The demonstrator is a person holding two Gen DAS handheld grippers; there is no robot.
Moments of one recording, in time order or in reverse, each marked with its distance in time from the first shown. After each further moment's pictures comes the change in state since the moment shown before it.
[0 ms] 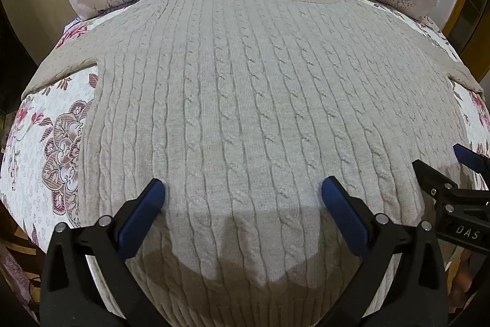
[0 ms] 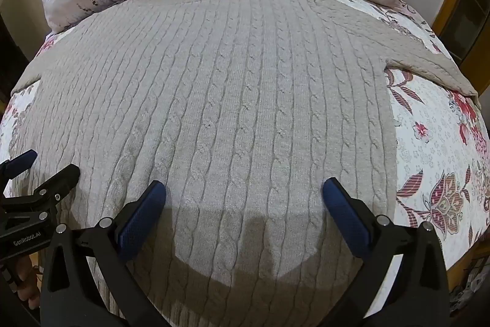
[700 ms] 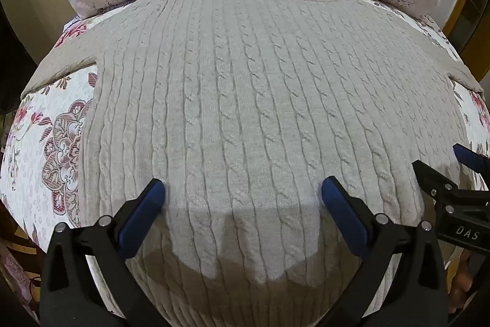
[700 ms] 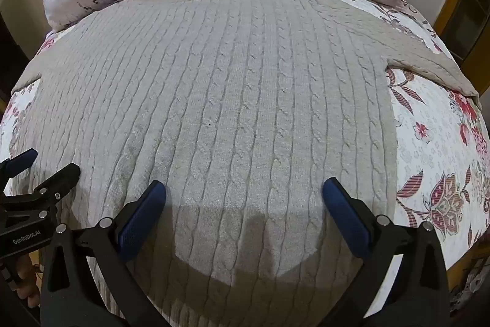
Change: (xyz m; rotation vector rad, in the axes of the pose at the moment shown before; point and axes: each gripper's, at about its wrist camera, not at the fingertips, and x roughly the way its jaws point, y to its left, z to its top) left arm 0.000 0.000 0.000 0.000 0.006 -0.001; right arm 0.002 0.001 -0.003 -0.002 0.005 0.001
